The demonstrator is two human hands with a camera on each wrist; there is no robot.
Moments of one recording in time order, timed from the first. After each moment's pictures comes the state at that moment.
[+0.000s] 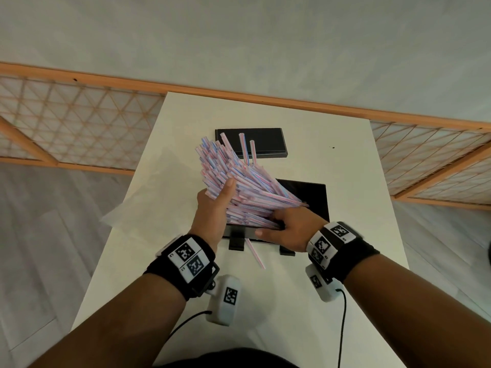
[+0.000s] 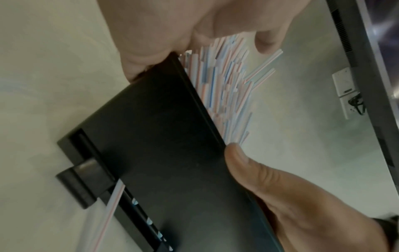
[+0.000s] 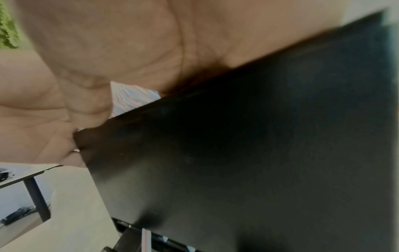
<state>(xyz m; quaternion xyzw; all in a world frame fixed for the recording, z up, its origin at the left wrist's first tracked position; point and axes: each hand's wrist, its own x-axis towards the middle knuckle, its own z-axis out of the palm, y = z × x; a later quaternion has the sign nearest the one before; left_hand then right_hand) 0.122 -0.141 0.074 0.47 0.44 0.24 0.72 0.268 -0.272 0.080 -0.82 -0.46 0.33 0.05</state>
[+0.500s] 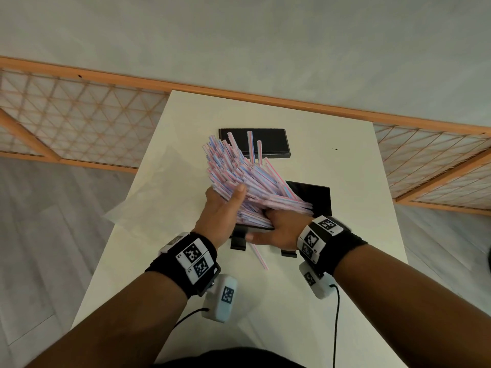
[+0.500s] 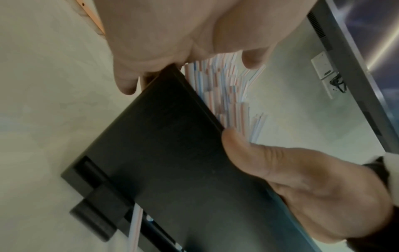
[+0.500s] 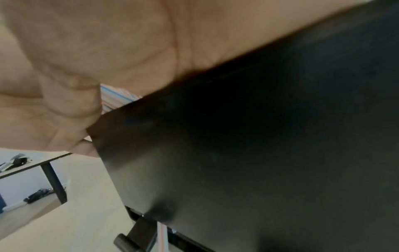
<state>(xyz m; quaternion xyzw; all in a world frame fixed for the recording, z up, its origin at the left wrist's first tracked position) 0.118 -0.138 0.064 0.60 0.41 0.19 0.65 0.249 -0.251 0.095 -0.79 -0.50 0.35 0.00</state>
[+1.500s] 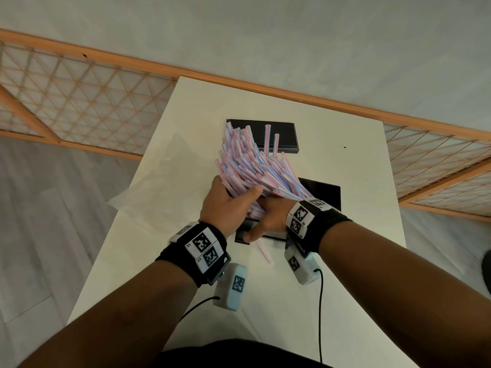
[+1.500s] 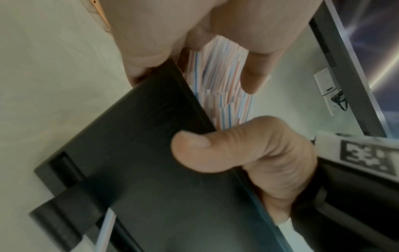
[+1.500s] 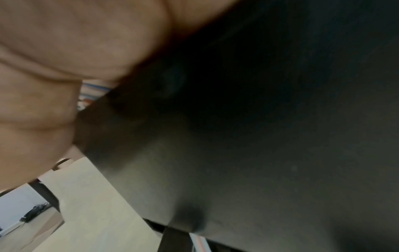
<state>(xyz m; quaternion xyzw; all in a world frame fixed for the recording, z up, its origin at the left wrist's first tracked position) 0.116 -0.135 0.063 0.59 0.42 0.22 0.65 0.237 -0.208 0.104 -0.79 -0.47 0.39 -0.04</state>
